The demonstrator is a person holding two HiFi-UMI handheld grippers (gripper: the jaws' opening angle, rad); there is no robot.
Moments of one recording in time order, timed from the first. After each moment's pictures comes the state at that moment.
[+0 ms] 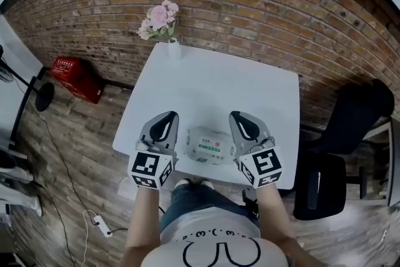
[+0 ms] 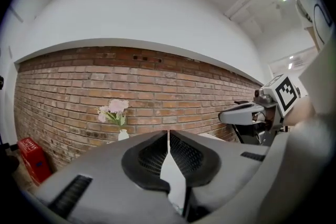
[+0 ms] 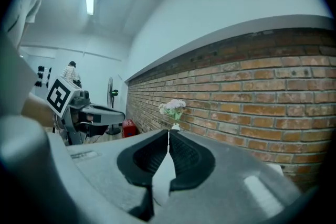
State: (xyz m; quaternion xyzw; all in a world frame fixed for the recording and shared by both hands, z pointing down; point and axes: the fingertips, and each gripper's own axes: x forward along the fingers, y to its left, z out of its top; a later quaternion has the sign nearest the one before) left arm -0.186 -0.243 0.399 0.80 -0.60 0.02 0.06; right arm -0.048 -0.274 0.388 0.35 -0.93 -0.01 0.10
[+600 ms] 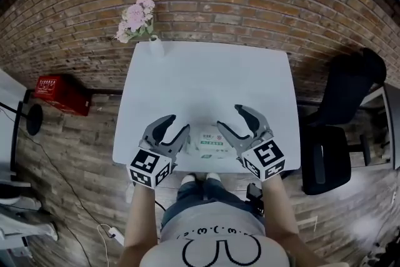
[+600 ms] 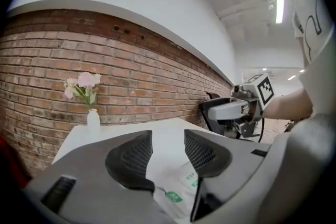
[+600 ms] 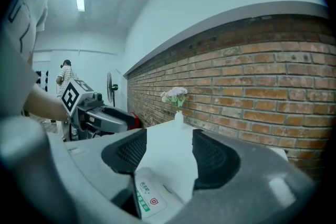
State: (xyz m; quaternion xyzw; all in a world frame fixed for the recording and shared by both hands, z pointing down) left arm -0.161 -0.248 0.454 0.88 -0.44 0.07 0.12; right arm -0.053 -0.269 0.428 0.35 -0.92 0.03 0.14
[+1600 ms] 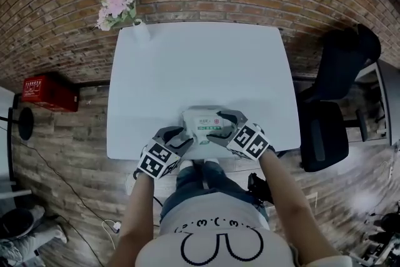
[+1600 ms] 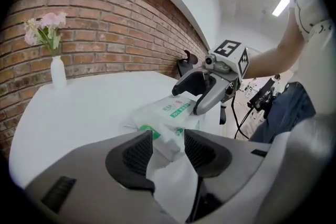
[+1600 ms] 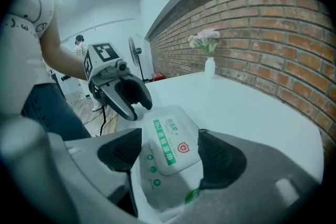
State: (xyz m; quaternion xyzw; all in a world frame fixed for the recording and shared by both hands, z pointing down) left arm -0.129 -0.189 0.604 0.90 -0.27 0.27 0.22; right arm -0.071 -0.218 0.595 0.18 -0.91 0.10 0.36
